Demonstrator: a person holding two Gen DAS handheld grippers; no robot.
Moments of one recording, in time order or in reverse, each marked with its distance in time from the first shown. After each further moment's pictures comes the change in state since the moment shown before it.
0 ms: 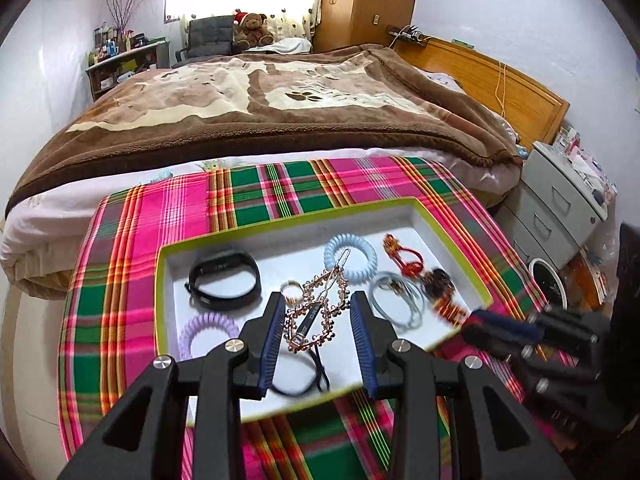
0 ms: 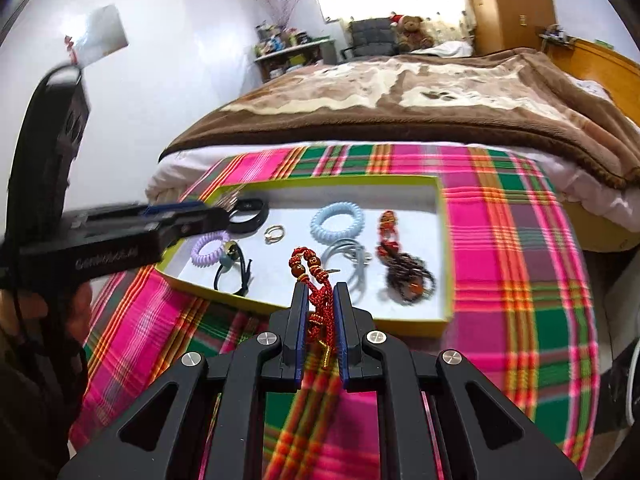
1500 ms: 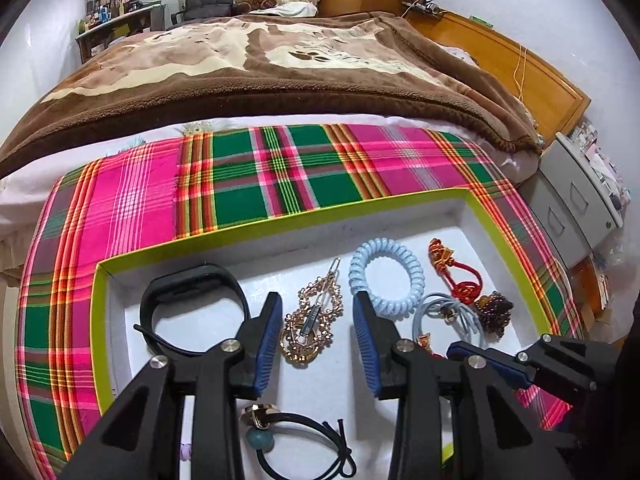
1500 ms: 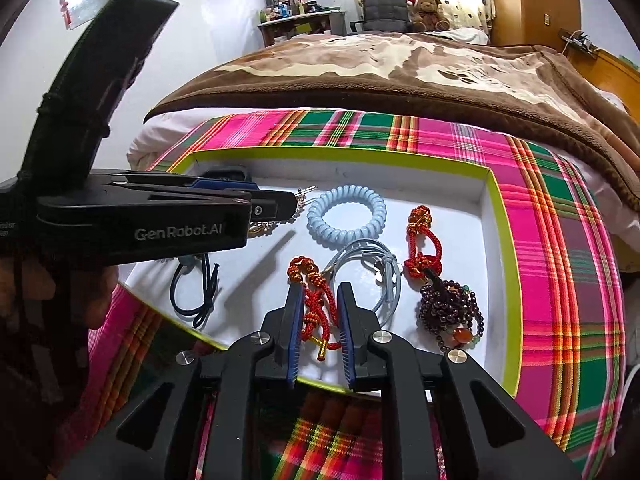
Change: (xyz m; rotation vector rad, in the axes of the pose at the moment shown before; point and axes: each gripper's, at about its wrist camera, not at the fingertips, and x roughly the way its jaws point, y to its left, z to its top) left arm 0.073 0.014 0.014 -0.031 0.127 -0.024; right arm 0.059 0.005 0.010 -0.056 0.077 -0.046
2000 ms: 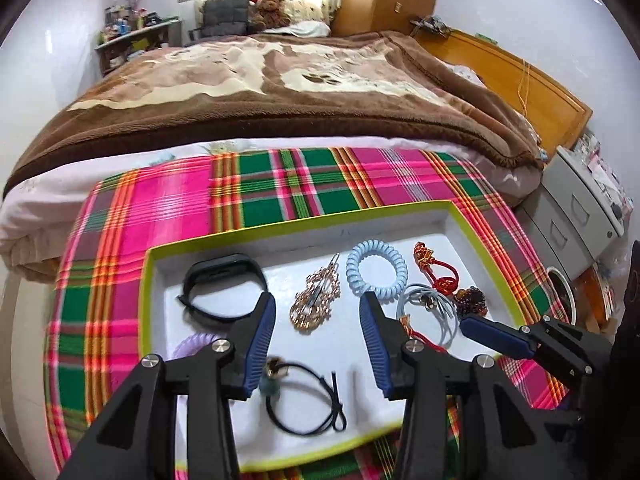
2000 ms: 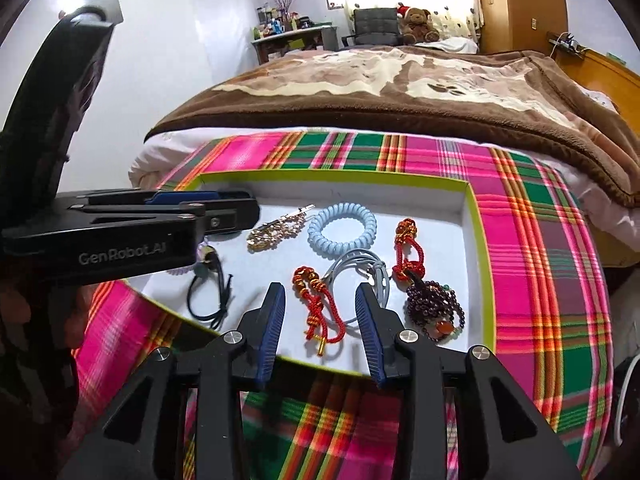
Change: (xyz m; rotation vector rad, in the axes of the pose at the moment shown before) left arm -0.046 -0.006 -0.014 -0.035 -0.080 0.057; right arm -0.032 0.004 -0.003 0.020 -0.063 -0.009
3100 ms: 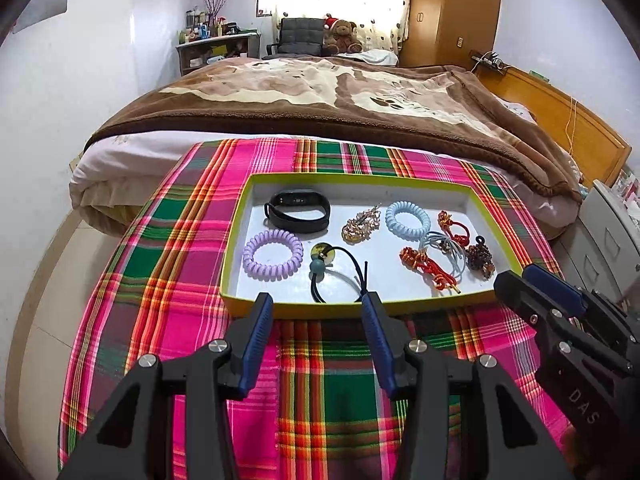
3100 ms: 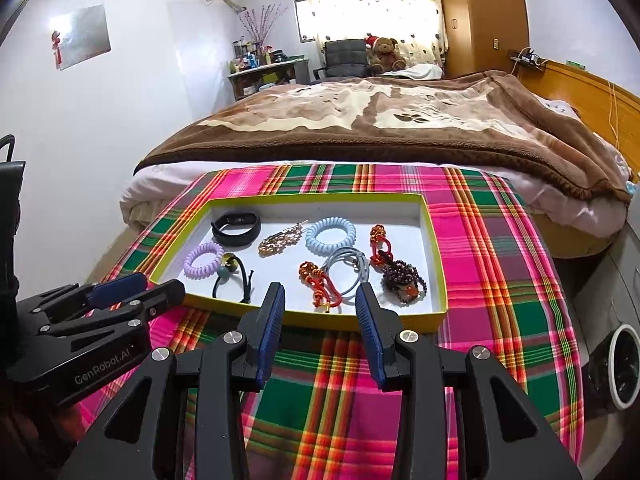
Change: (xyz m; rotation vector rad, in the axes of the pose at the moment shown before) left arm -0.064 -0.009 -0.080 -0.153 -0.097 0.205; right arm -0.056 0.017 -0.023 0.057 -0.115 -0.098
